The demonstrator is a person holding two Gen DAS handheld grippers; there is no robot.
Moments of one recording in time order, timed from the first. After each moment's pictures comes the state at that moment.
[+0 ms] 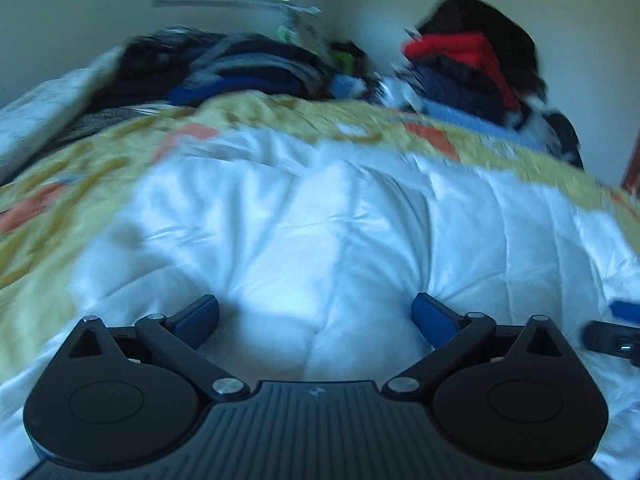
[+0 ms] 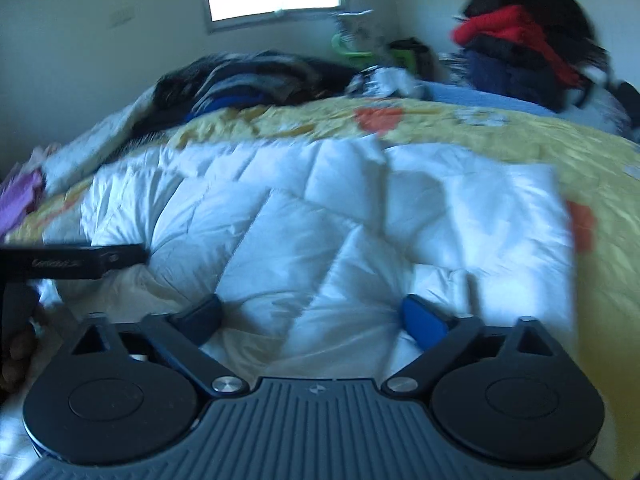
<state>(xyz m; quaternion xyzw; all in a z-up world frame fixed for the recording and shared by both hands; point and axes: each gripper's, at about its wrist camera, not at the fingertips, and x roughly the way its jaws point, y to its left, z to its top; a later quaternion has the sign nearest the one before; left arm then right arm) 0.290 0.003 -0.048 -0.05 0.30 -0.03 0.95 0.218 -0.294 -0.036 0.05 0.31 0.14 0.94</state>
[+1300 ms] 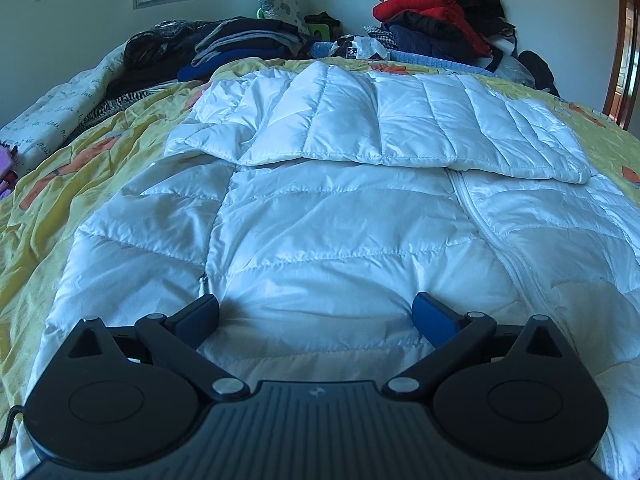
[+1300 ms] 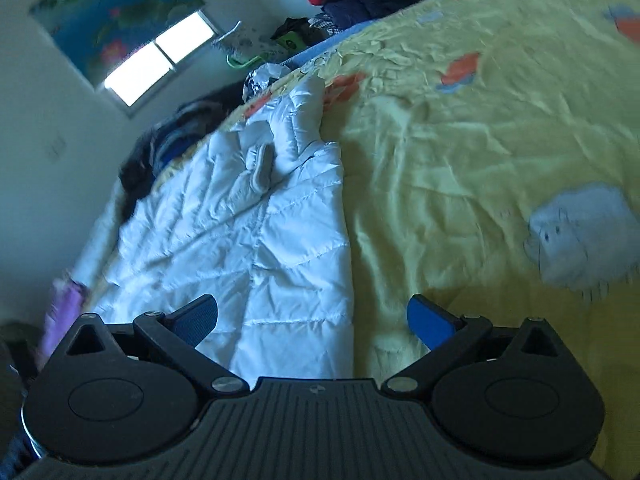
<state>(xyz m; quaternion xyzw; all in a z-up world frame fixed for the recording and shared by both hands) 0.143 0.010 -0.066 0.03 0.35 -0.06 0.93 -0.002 -0.459 -0.049 0.32 0.34 0.08 0.88</state>
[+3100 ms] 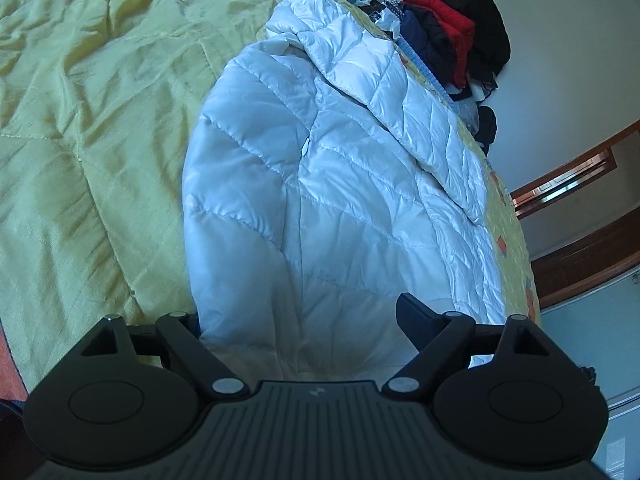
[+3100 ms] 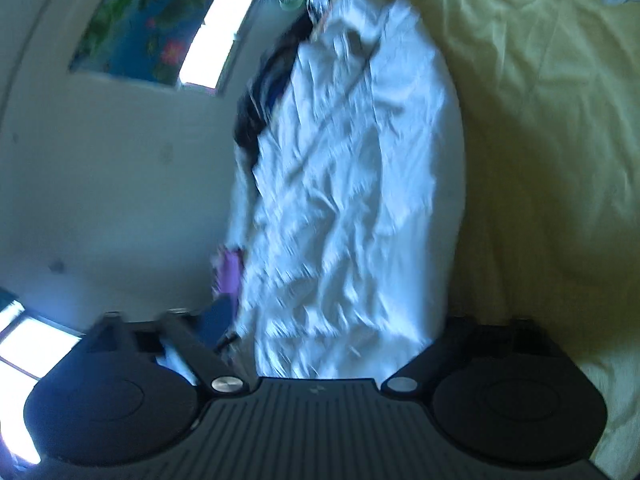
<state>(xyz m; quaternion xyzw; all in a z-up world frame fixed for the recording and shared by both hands) 0.075 0.166 -0.059 -0.30 0.47 -0.18 0.81 -0.048 -0.429 -0.071 0.49 0.40 0.26 0.73</state>
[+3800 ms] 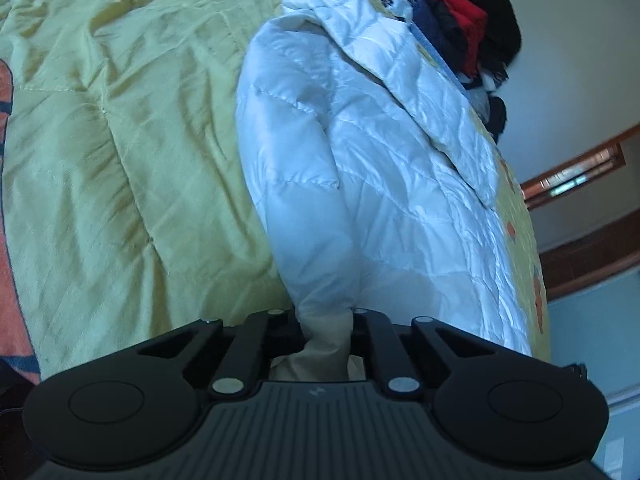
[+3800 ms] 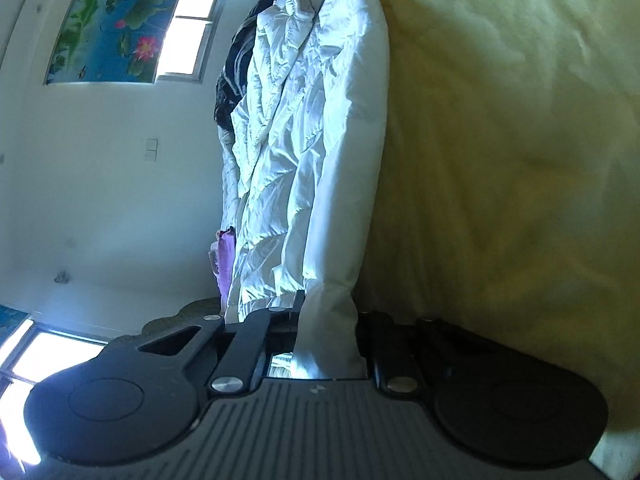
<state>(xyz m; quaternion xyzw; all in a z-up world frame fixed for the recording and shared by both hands) 0.061 0.166 -0.068 -0.29 0.49 -0.18 0.80 -0.060 -0.426 -0.100 0.53 0.42 0.26 0.69</state>
